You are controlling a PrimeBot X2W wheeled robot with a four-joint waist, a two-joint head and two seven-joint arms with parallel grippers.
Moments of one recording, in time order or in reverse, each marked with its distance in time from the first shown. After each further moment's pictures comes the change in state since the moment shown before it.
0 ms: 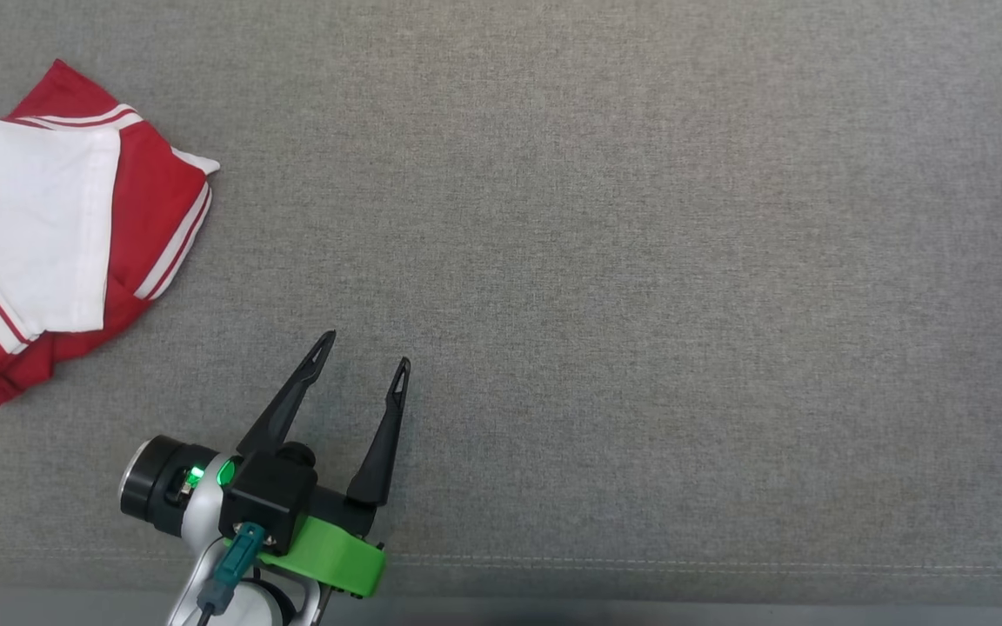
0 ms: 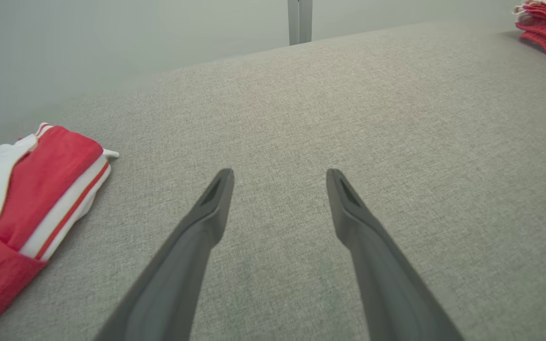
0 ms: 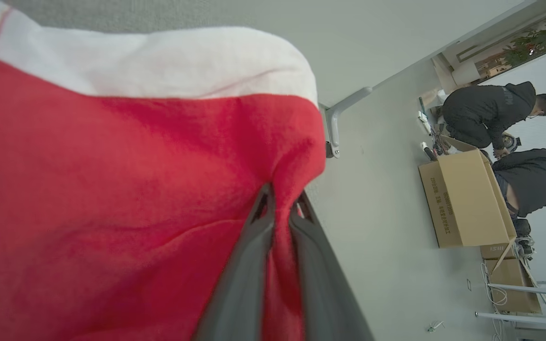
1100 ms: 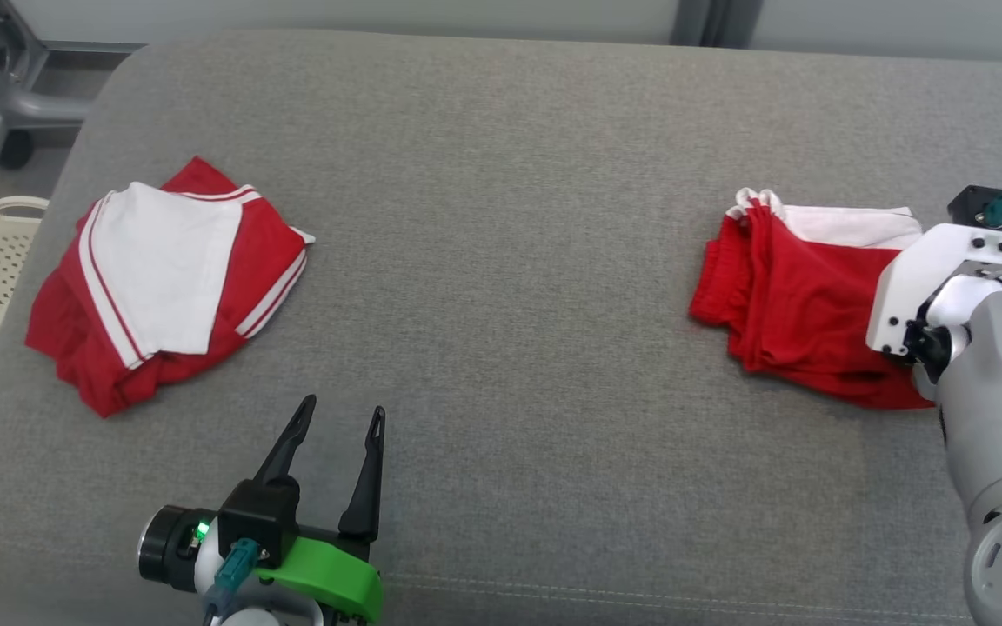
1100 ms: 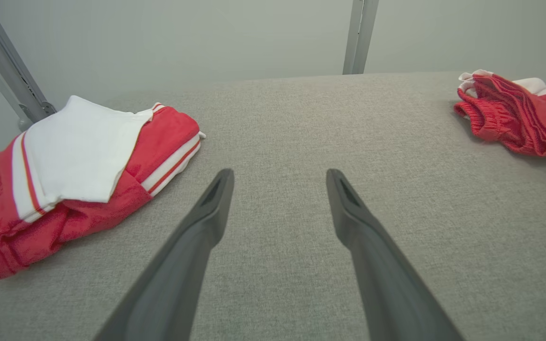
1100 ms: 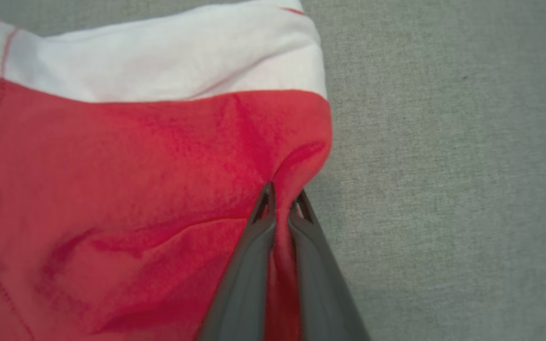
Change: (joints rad) left arm 0.048 -0.108 0.062 0.250 -0.091 -0.006 -0.088; right arm -0.028 0.419 -0.225 0.226 0.124 0.000 0.297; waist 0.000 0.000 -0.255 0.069
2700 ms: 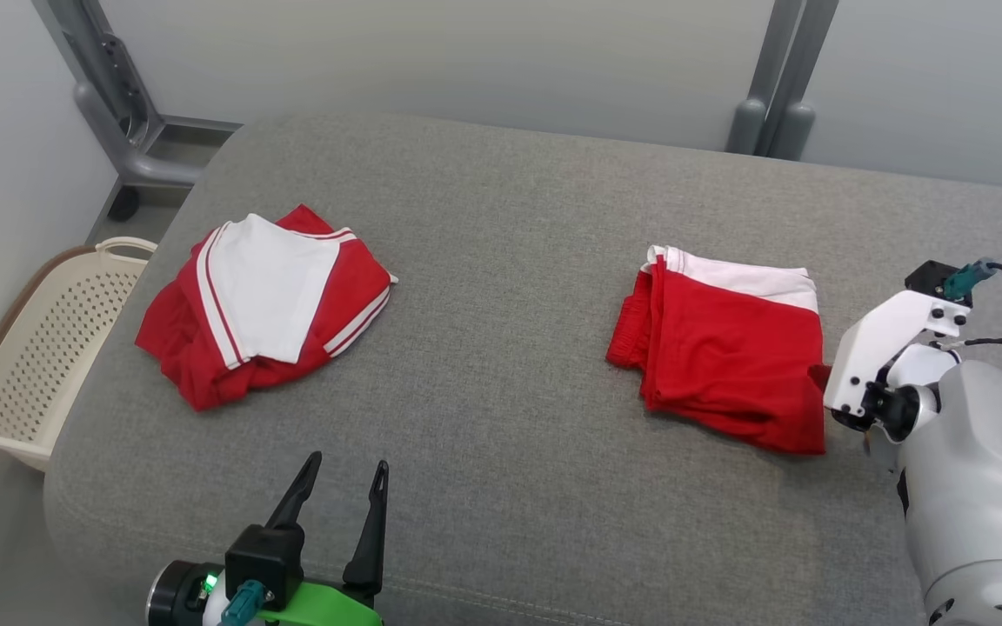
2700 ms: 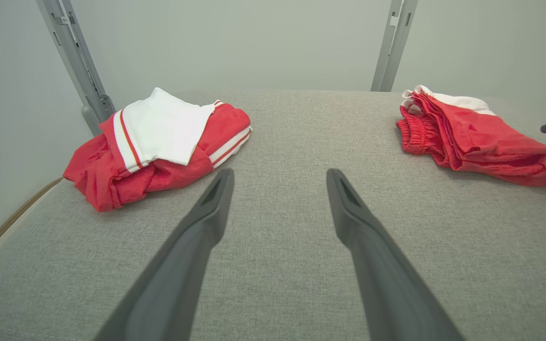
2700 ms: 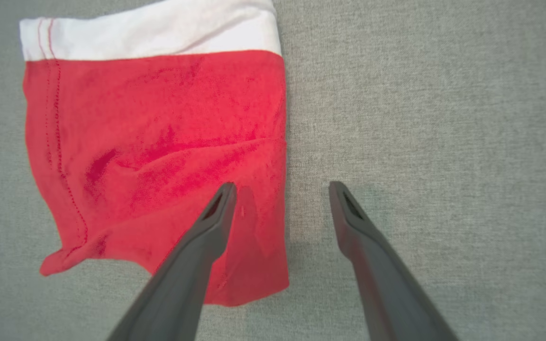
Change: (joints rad) left arm 0.090 -0.013 0.010 0.007 -0.009 -0.009 0.018; right arm 0.230 0.068 0.269 -0.255 0.444 0.000 0.211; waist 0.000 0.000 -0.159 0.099
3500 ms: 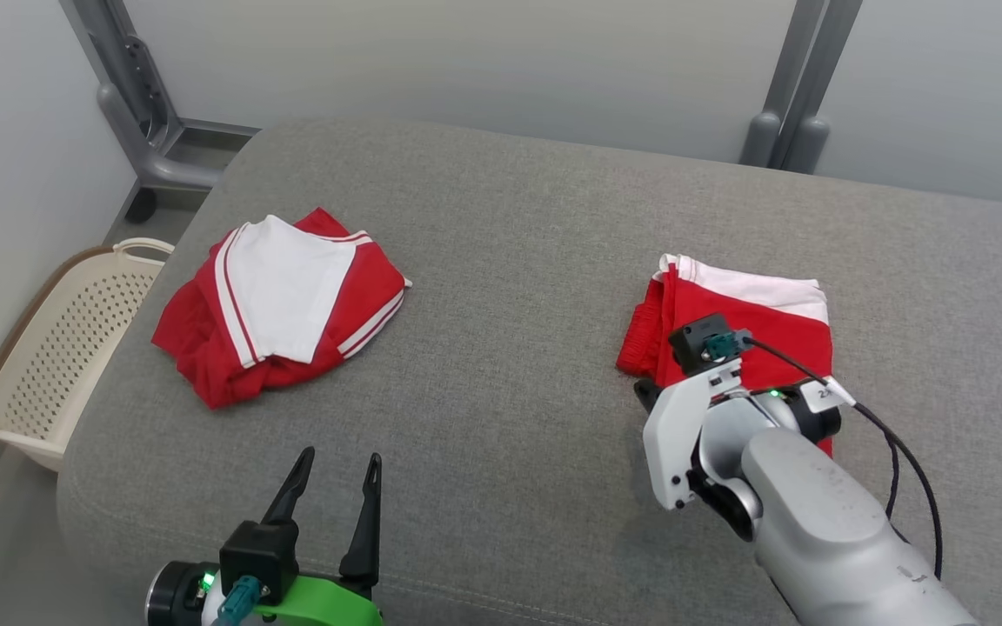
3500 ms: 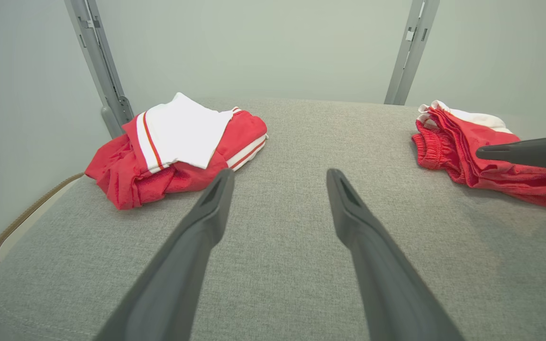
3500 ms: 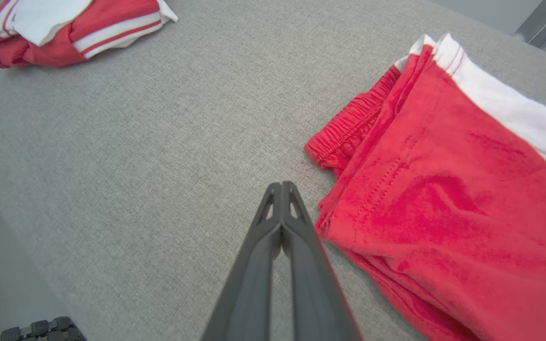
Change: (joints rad) left arm -0.020 -0.031 0.030 0.042 0.000 -0.007 -0.024; right arm 0.138 0.004 0.920 -0.117 0.355 0.000 -0.397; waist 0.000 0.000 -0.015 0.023
